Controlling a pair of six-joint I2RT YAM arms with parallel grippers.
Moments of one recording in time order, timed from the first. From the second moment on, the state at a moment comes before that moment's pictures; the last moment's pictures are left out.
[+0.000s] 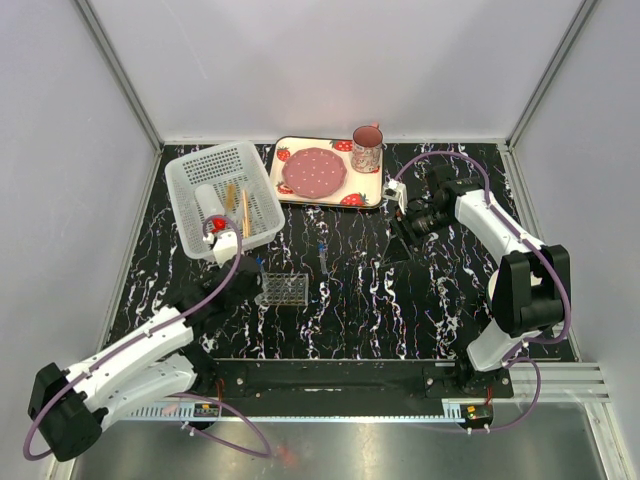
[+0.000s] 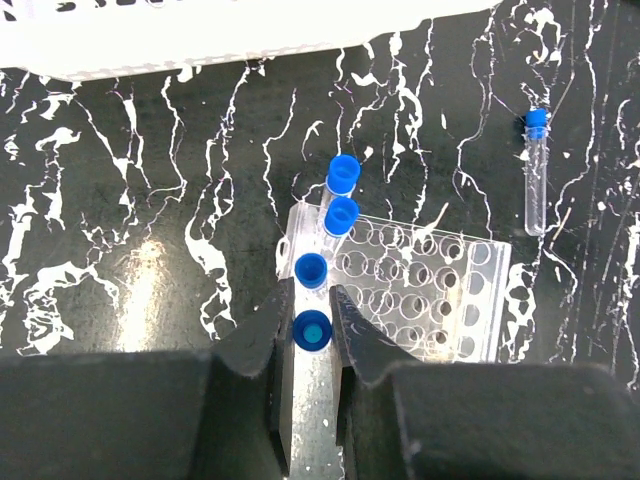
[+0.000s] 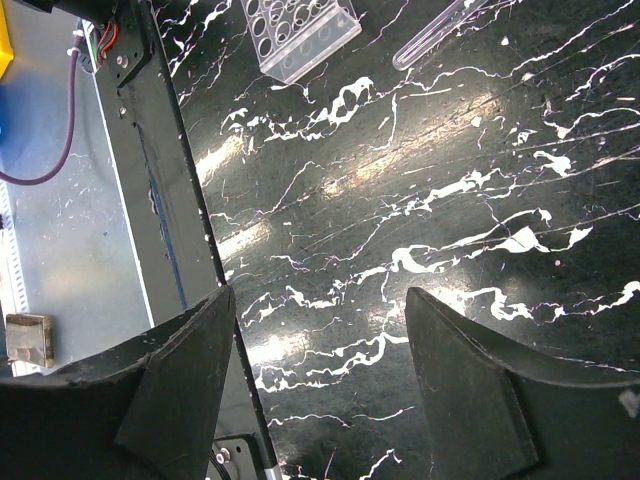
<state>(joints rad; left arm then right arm) -0.74 0.81 0.55 -0.52 -0.53 -0.79 0.21 1.65 1.28 -1.01 -0.96 -0.65</state>
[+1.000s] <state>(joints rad) -0.74 0.81 0.51 -0.52 -0.52 -0.78 0.21 1.65 1.28 -1.01 -0.95 -0.65</state>
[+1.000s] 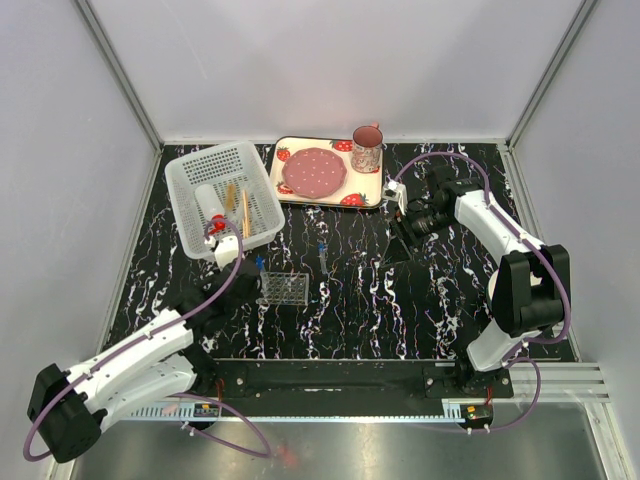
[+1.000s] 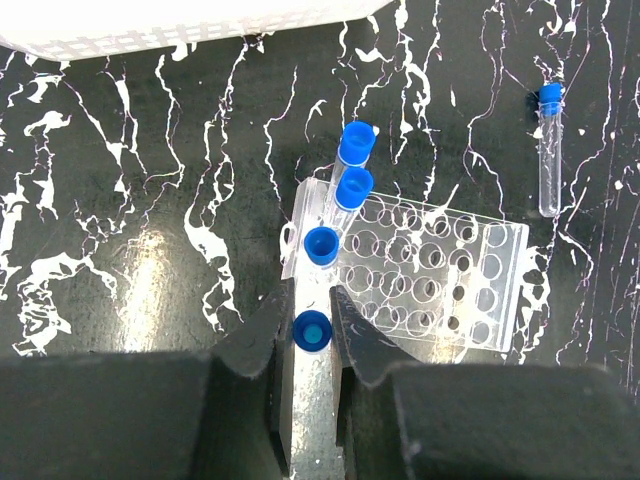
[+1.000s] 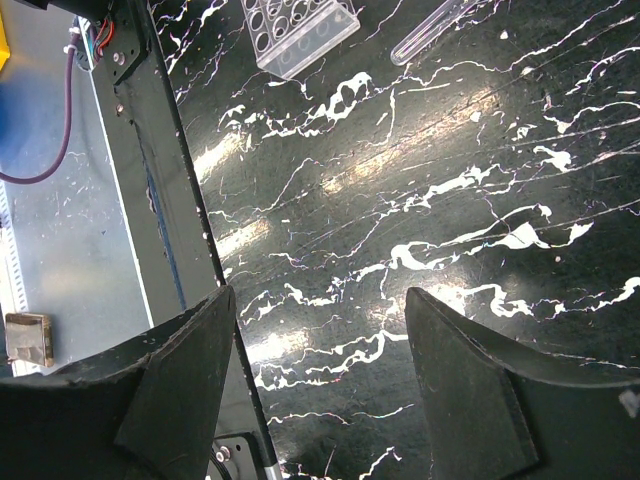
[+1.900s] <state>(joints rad) -0.74 0.83 0.52 -0.46 -0.52 -0.75 0.21 1.65 1.27 -1.01 -0.95 -0.65</state>
